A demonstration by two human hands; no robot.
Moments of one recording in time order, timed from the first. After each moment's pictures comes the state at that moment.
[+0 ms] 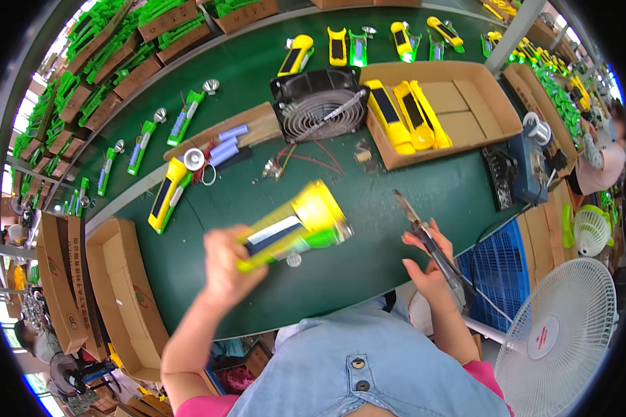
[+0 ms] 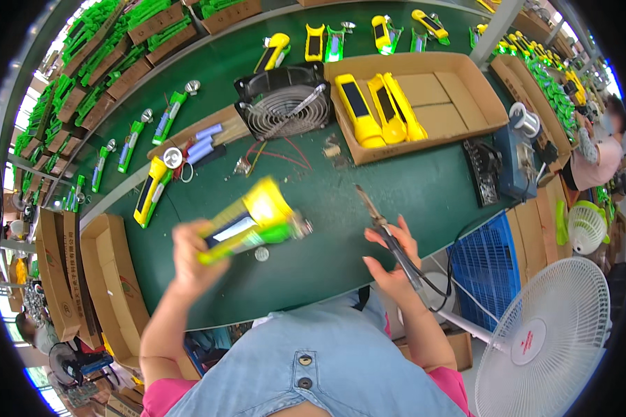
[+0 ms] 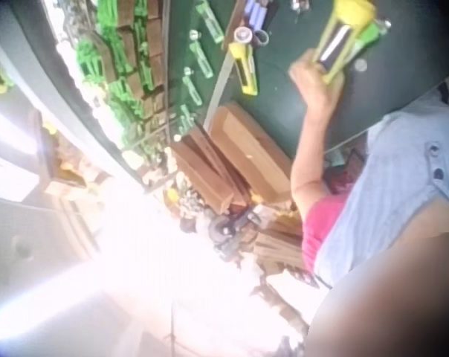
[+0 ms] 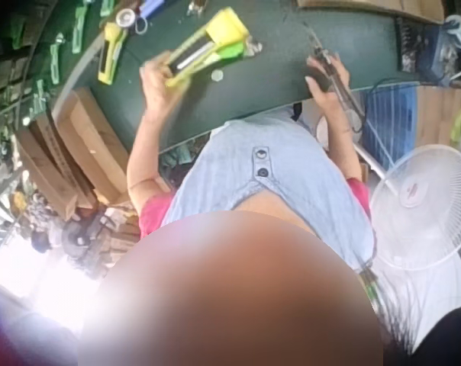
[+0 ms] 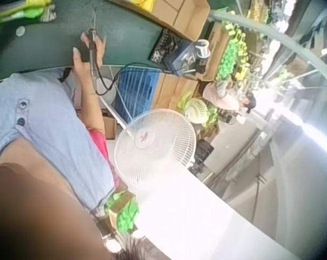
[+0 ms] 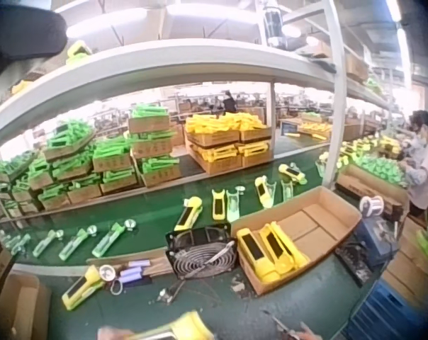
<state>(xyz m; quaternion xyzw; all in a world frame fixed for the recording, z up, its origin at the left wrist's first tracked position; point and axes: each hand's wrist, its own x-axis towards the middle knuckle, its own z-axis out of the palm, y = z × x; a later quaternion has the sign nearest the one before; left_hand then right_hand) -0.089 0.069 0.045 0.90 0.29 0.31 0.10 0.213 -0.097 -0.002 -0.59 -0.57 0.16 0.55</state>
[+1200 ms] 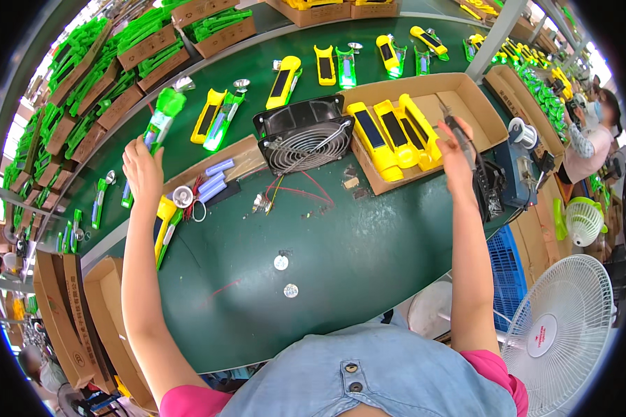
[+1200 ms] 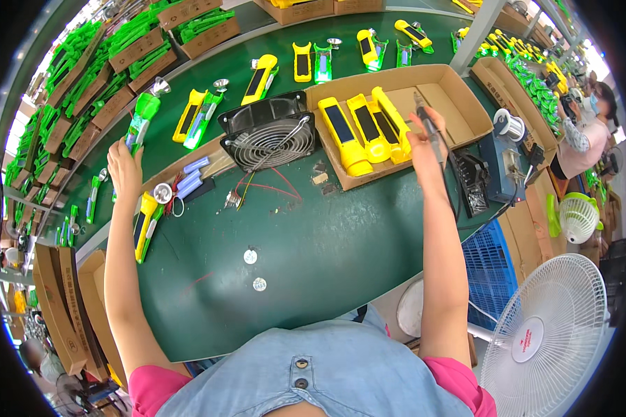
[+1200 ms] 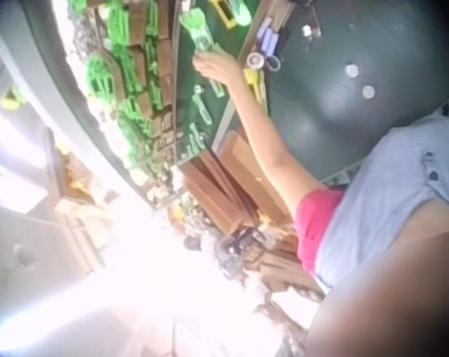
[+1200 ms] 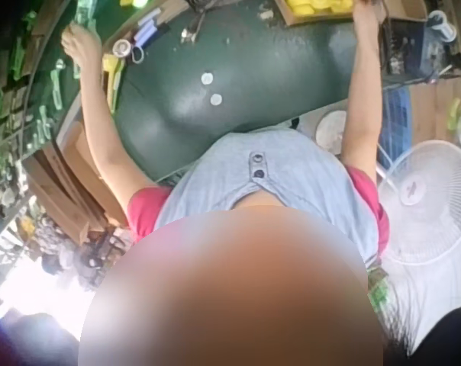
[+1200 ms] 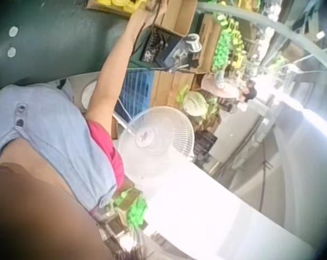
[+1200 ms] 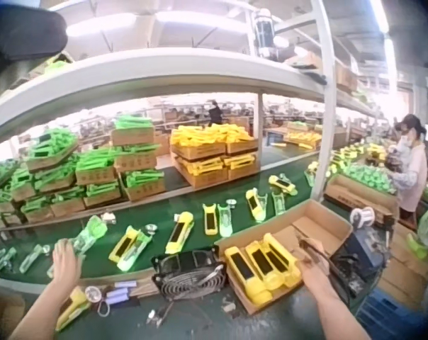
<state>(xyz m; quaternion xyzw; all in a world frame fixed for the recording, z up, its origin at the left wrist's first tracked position) -0.106 0.311 0.060 0.79 0.51 0.24 -0.24 0.359 0.052 0.024 -0.76 -0.35 0.10 0.54</state>
